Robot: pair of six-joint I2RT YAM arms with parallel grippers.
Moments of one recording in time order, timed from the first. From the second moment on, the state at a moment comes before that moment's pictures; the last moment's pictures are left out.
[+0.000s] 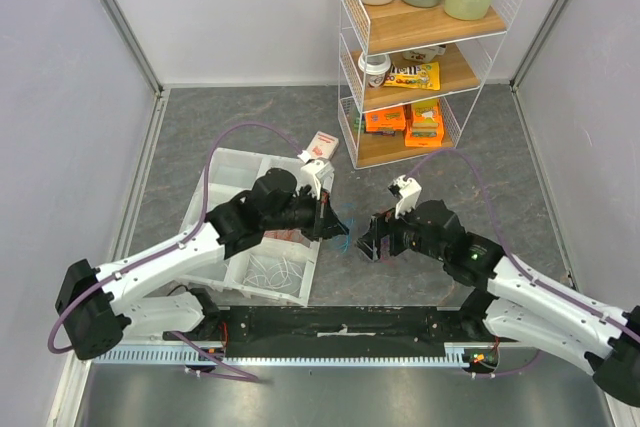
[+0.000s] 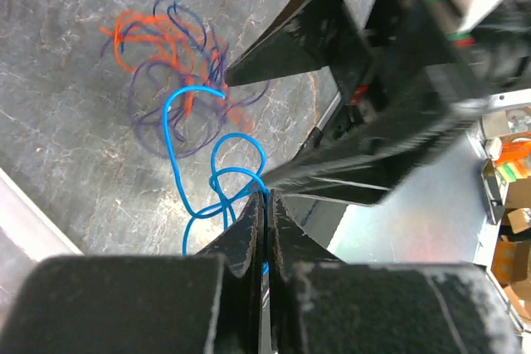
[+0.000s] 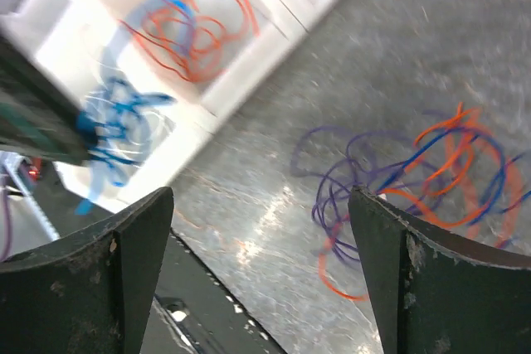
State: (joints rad) left arm -0.89 1.13 0.85 -0.18 0.33 -0.54; right arm 0.82 0.82 0.48 -0.17 -0.06 0.46
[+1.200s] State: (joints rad) left arm -0.89 1.07 0.70 0.08 0.42 -0.72; right arm 0.87 0.70 0.54 -0.13 -0.34 0.55
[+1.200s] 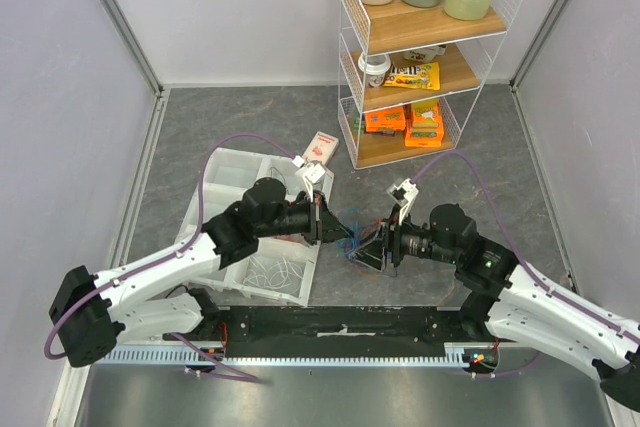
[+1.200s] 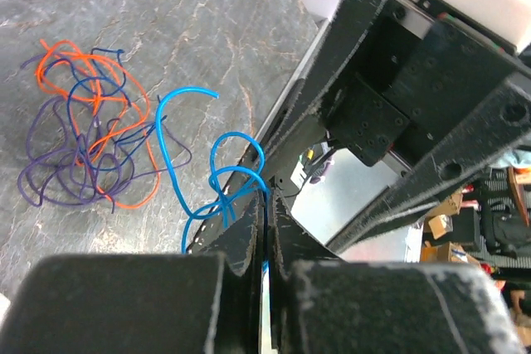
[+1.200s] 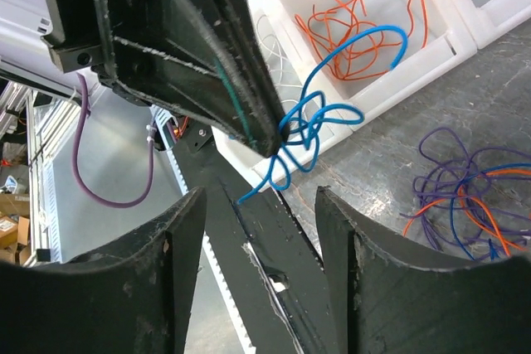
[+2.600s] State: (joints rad) left arm -0.89 0.94 0.79 -0.20 0.20 -0.78; right arm 0.97 0.66 0.50 -0.24 0.08 0.64
